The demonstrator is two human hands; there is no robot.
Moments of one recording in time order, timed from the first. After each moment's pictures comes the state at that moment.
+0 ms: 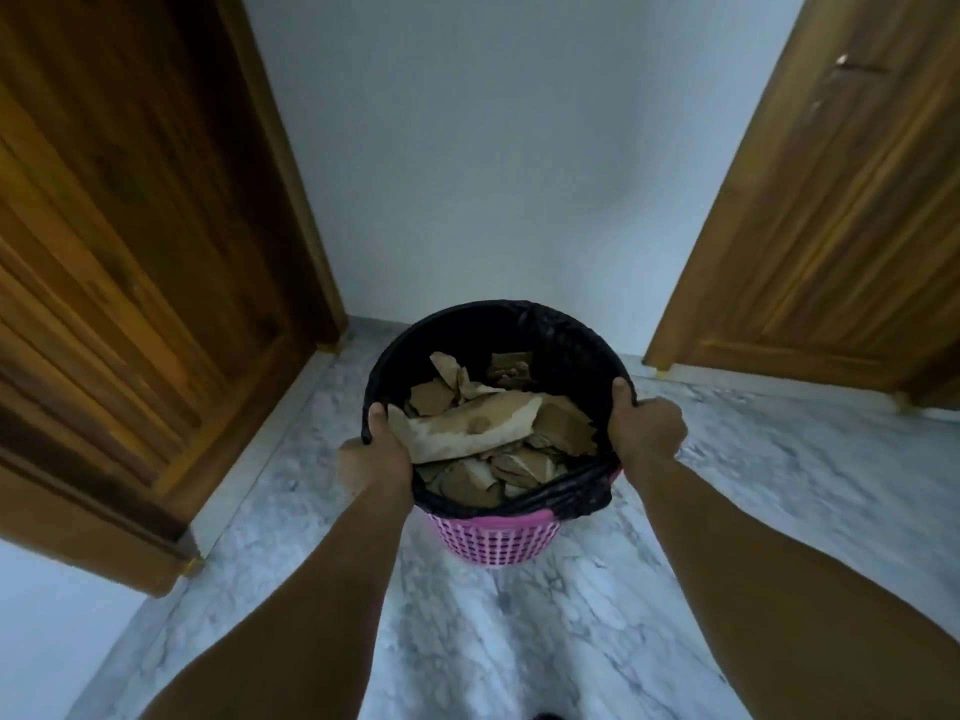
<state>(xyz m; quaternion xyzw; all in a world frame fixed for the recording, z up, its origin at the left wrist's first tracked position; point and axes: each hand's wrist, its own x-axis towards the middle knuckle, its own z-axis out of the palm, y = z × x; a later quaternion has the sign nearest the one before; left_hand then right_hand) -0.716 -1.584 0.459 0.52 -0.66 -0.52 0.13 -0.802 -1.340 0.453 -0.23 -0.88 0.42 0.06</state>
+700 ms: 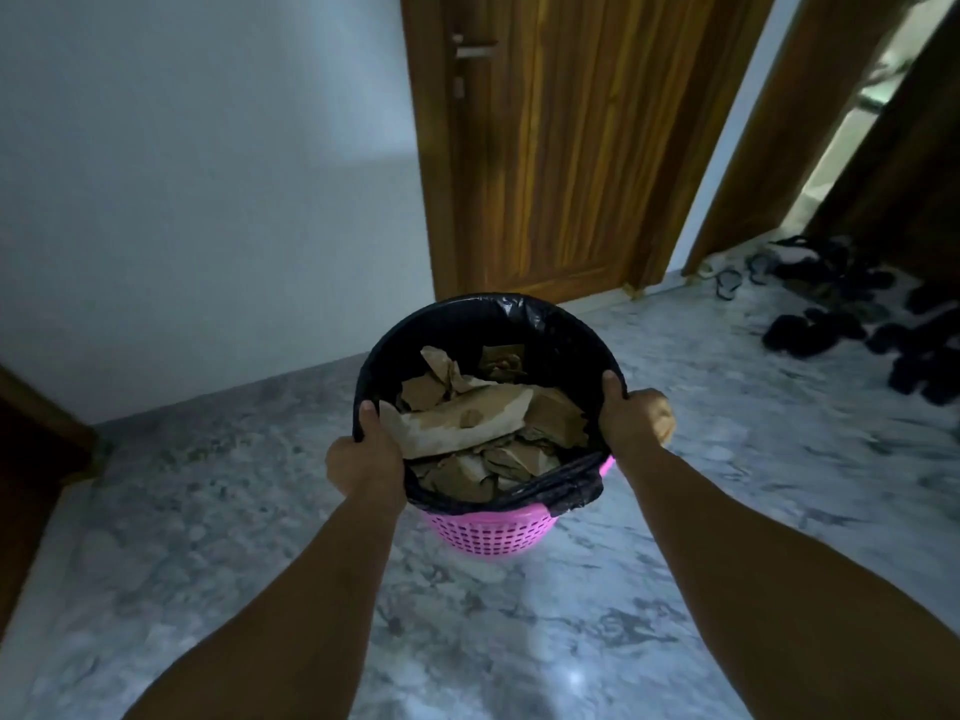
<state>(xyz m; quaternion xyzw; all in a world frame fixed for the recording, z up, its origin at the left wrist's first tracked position) -0.753 -1.325 0.461 0.32 -0.78 -0.54 0.03 -0.713 -1.071 0.452 -0.50 -0.78 0.37 0.11</state>
